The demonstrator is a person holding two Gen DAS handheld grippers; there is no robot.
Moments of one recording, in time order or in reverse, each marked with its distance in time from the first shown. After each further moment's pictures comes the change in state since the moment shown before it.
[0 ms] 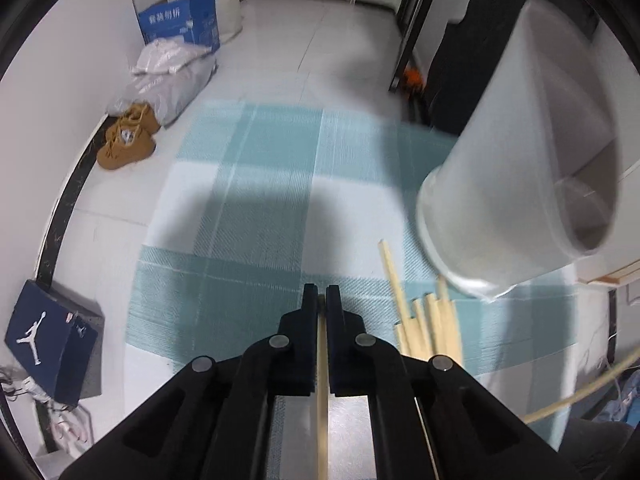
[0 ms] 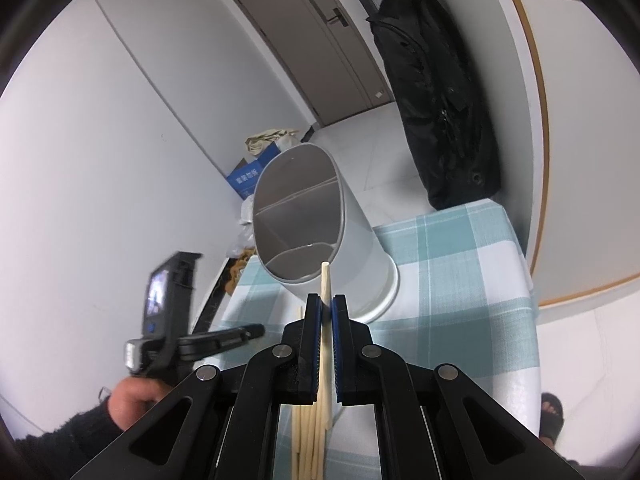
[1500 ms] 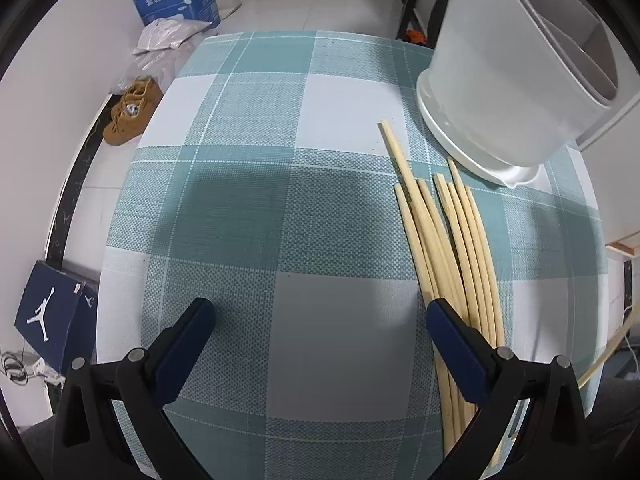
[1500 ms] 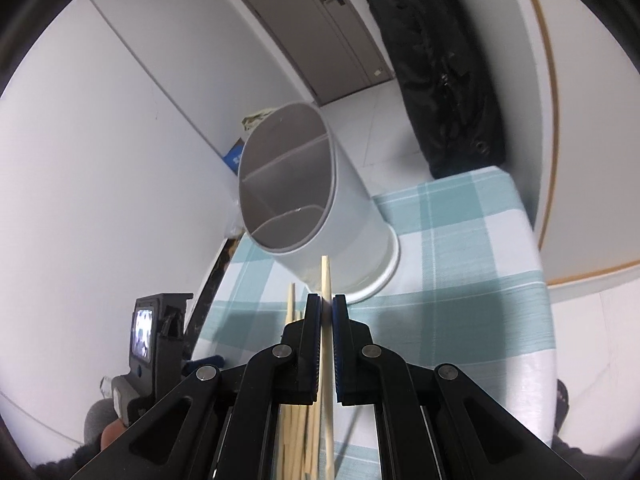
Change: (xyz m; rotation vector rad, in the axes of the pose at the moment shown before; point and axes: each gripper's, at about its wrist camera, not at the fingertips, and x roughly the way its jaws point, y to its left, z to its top) left arm 0.020 0.008 -0.035 0.042 0.118 0.069; right arm 0.022 -0.007 -0.007 0.028 0.077 0.001
